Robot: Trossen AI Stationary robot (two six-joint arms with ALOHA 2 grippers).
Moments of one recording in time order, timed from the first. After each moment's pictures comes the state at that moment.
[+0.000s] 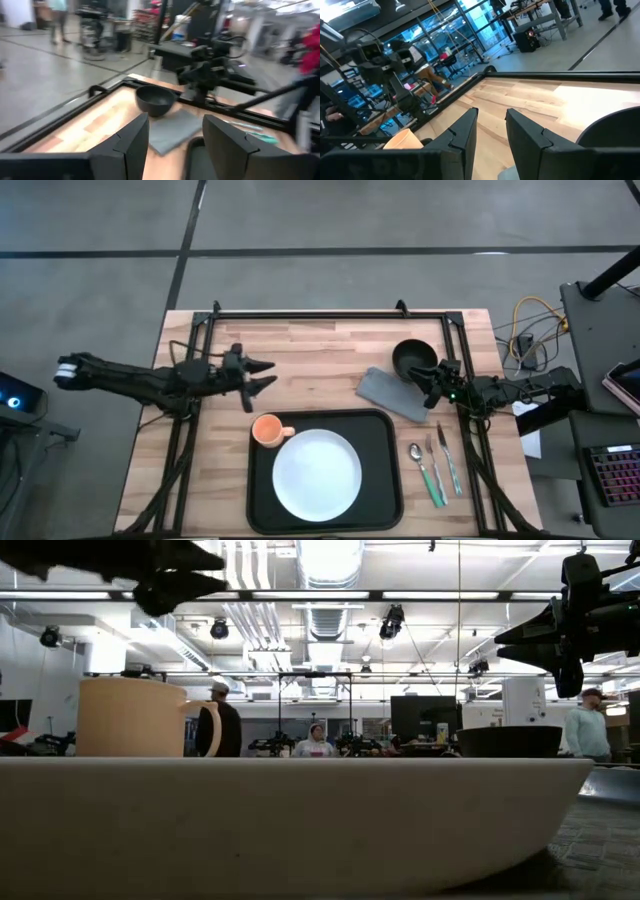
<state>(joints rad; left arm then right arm) -0.07 0.72 0.45 0.27 -0.34 -0.20 0.22 0.08 0.01 0.07 0.71 0.57</state>
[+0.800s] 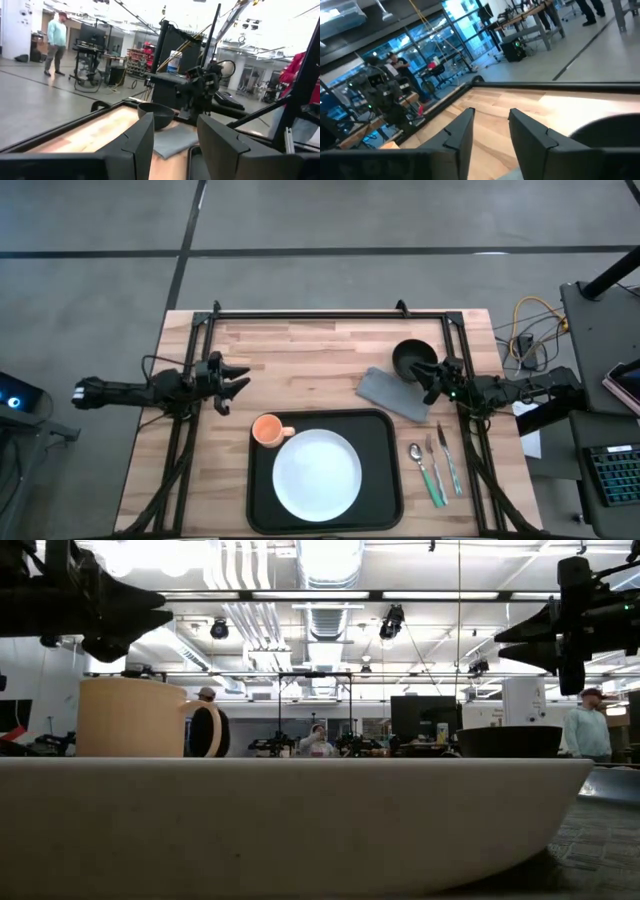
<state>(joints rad) -0.05 0.13 0.02 0.26 -0.32 -0.16 0.22 0.08 0.01 0.10 0.80 0.54</state>
